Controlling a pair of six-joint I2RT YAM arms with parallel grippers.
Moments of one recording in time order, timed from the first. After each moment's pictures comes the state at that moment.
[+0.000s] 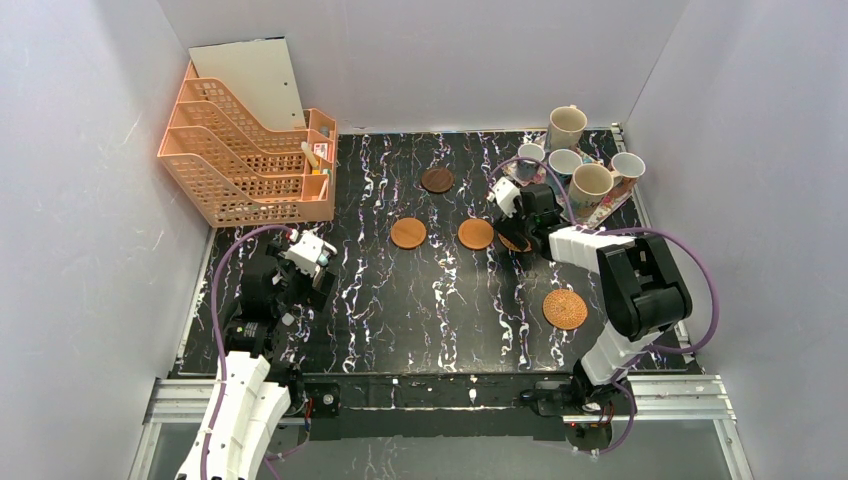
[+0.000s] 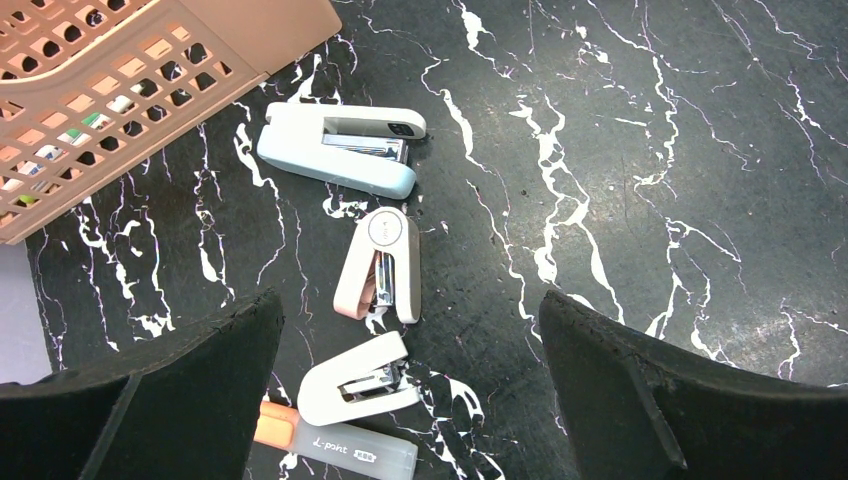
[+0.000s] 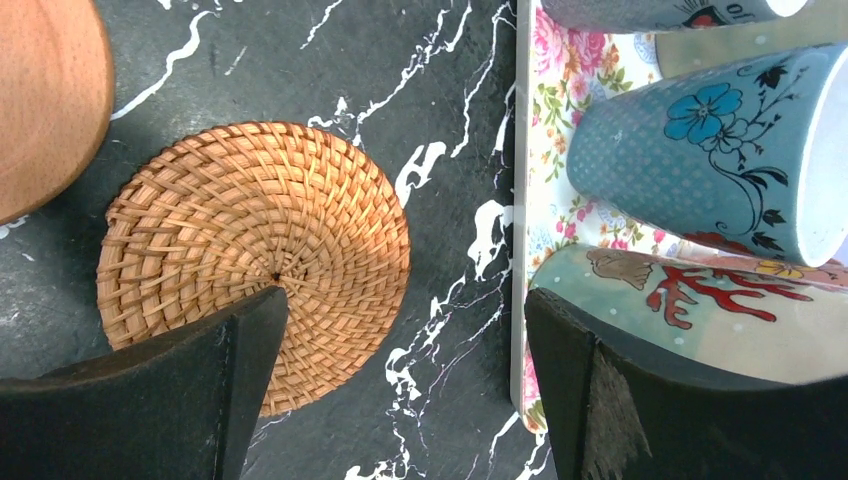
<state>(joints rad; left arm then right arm) -0.07 0.55 0.44 -0.42 0.18 0.38 0.33 1.68 0.84 0.13 0.19 -0.66</state>
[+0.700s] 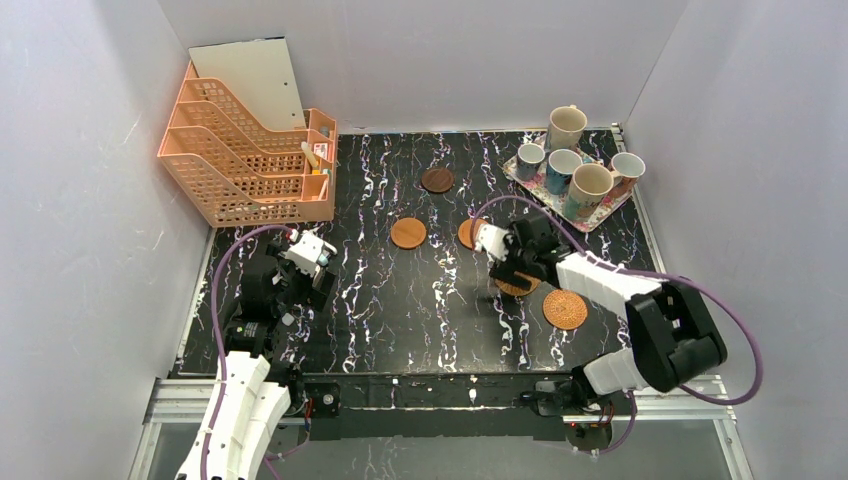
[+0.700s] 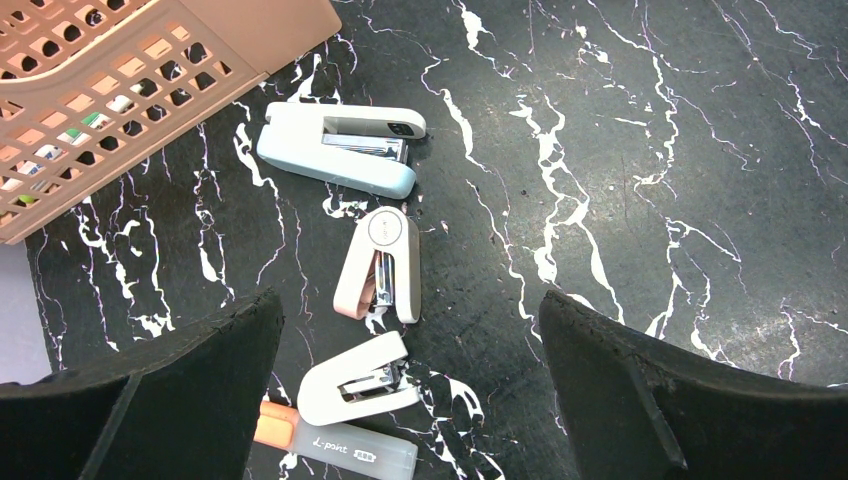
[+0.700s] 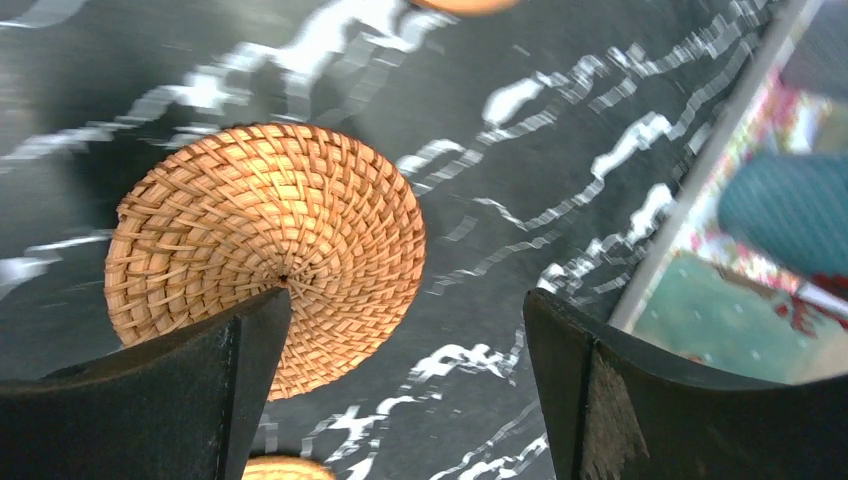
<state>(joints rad) -0.07 0.55 0.44 -0.42 0.18 0.38 0.42 1.44 0.71 -0.19 0.05 -0.84</state>
